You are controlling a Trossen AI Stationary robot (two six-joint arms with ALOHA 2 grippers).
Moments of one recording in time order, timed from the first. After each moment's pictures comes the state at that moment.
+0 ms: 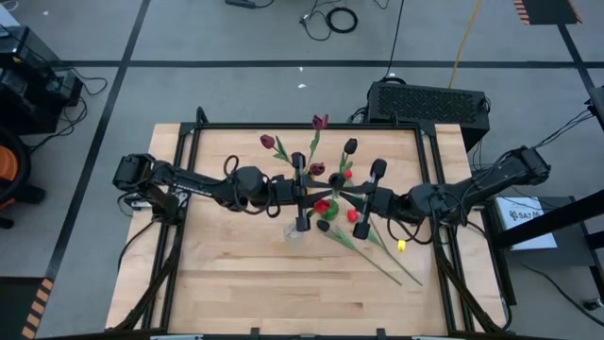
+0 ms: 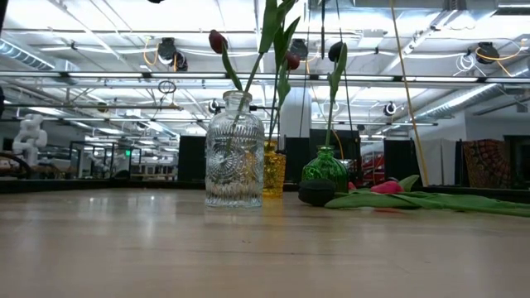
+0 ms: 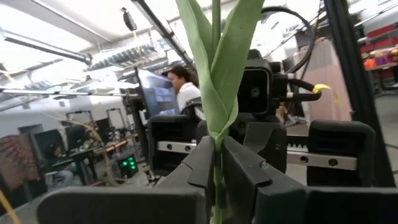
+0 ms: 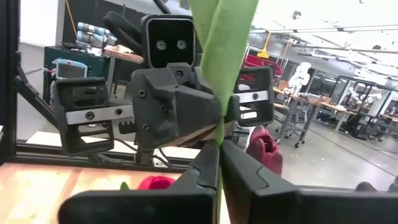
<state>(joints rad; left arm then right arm) -0.10 1.65 1.12 0.87 -0.05 0.34 0.36 1.16 0.86 0.42 0.63 -0.28</state>
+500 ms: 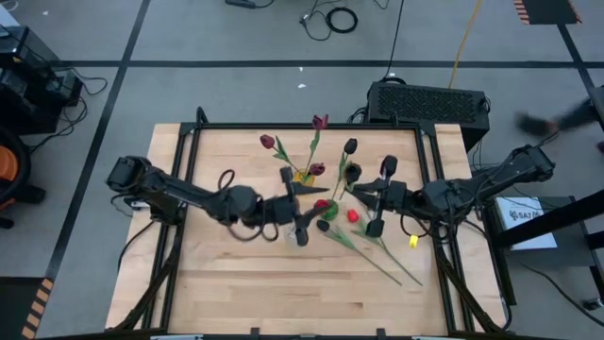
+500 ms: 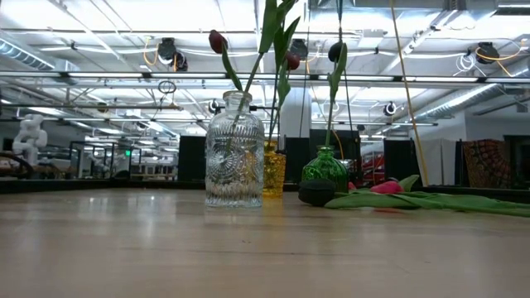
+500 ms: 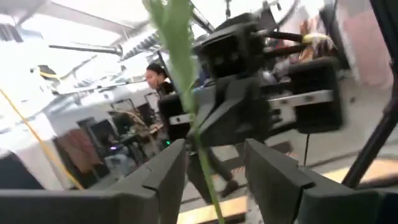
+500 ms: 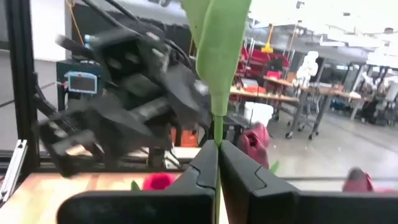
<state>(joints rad) -0.23 1.61 1.12 0.78 -0.35 0.57 0.39 1.05 0.86 0.29 0.63 -0.17</state>
